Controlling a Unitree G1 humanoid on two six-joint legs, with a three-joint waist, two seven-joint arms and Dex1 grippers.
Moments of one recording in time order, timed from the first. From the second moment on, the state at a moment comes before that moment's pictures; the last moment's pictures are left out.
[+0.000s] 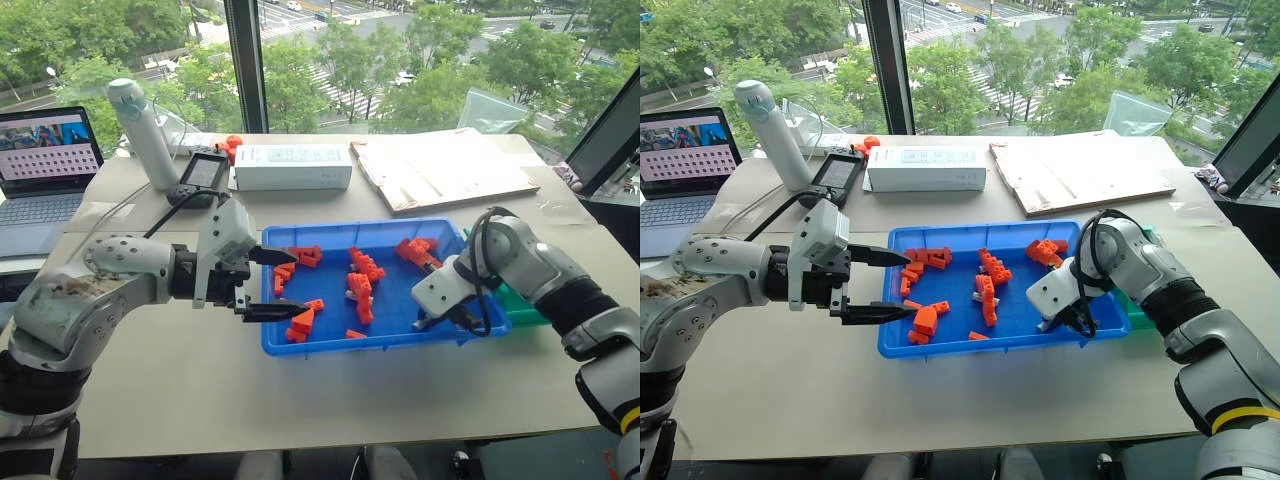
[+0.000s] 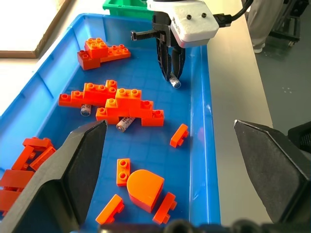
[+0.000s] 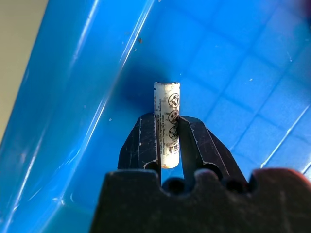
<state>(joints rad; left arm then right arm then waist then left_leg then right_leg) -0.69 0.76 -0.07 -0.35 -0.70 0.83 -1.01 -1.12 -1.00 0.12 0.57 -0.09 0.63 1.18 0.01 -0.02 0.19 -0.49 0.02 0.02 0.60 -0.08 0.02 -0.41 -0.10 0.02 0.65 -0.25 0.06</state>
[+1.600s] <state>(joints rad) -0.67 0.85 -0.06 -0.36 -0.67 0.85 -1.05 -0.76 -0.43 0.22 -0.31 0.26 1.43 0.51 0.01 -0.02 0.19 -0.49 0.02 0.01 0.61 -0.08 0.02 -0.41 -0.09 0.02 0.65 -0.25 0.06</state>
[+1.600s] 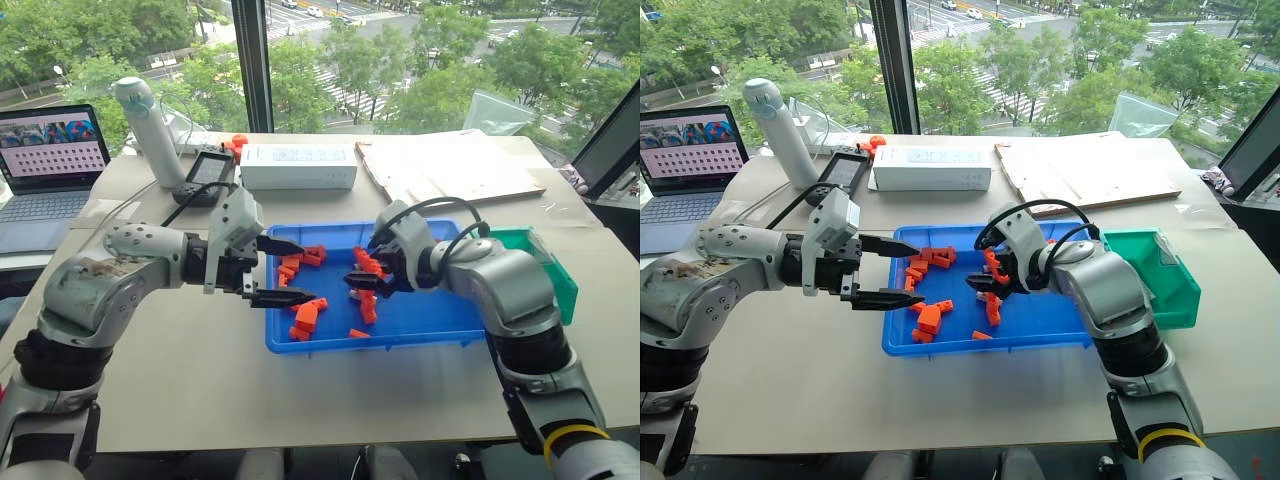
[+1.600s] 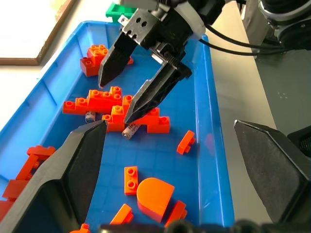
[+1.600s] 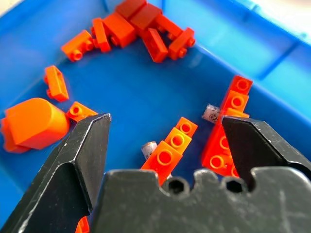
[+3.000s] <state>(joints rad) -0.70 0.84 -0.09 -0.34 -0.62 0.83 -1.08 -0.65 -0.74 0.32 -0.26 0.26 0.74 0.94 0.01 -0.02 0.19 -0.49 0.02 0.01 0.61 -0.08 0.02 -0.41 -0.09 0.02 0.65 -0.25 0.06</state>
